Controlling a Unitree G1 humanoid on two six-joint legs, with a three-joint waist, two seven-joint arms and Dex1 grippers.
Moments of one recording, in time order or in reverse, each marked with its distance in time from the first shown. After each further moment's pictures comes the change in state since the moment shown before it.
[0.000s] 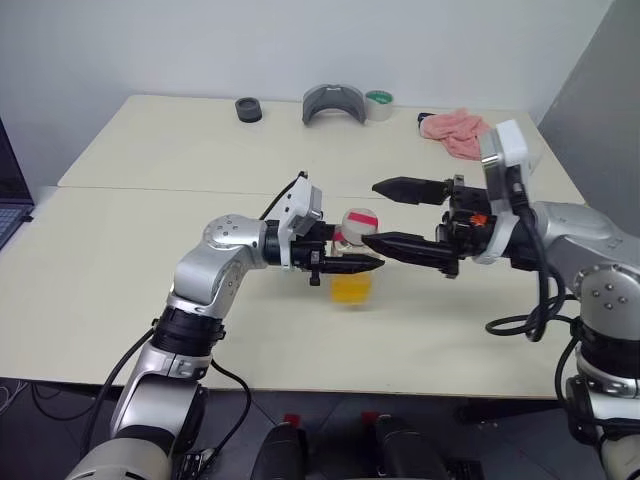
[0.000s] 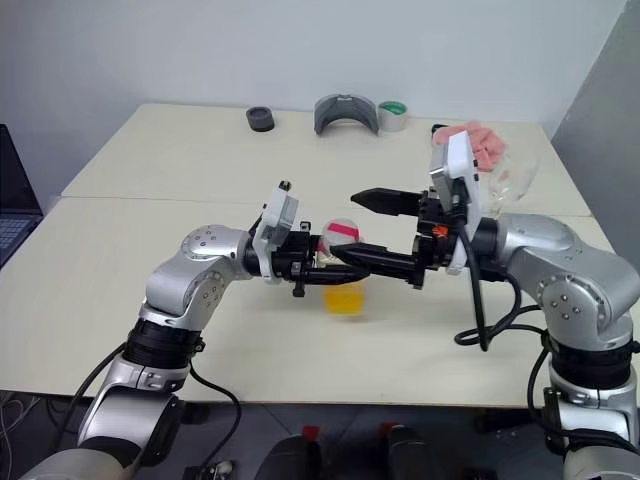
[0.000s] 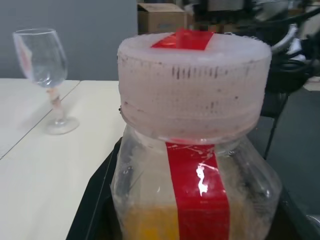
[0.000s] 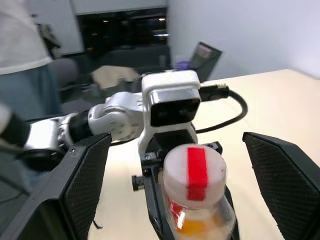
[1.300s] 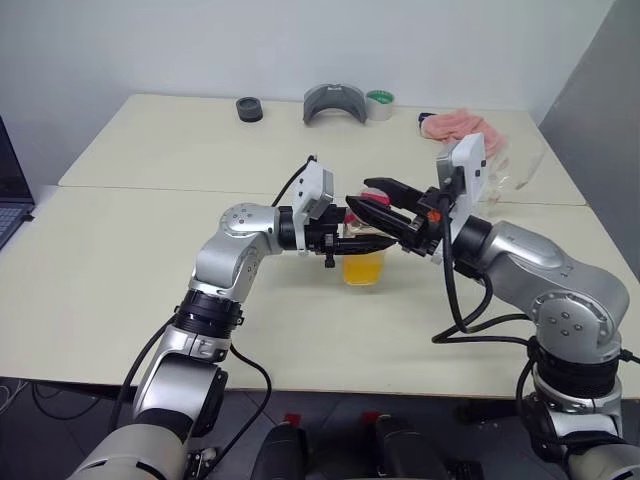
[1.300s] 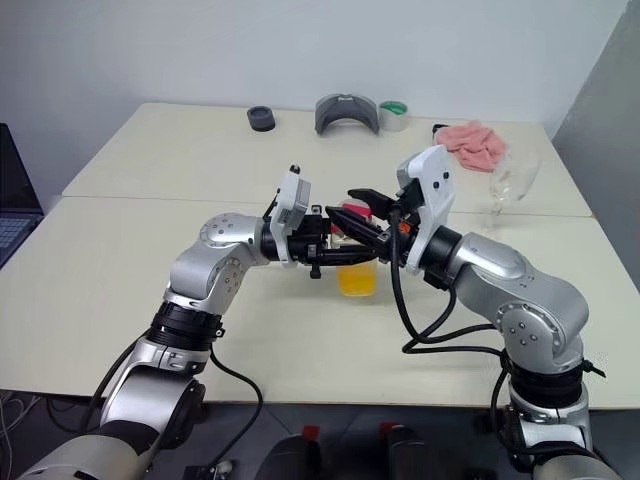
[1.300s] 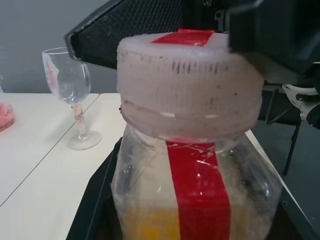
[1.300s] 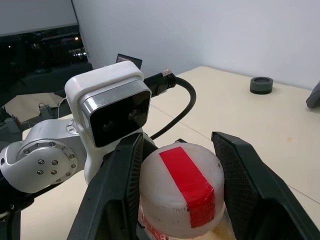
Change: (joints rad) left arm -0.082 -0.075 0.001 0.112 0.043 -0.078 0.026; right arm 0.047 0.148 0.074 -0.038 -0.062 -0.008 -0.367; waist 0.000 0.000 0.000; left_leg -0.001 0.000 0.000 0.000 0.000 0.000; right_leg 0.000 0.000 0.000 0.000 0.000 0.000
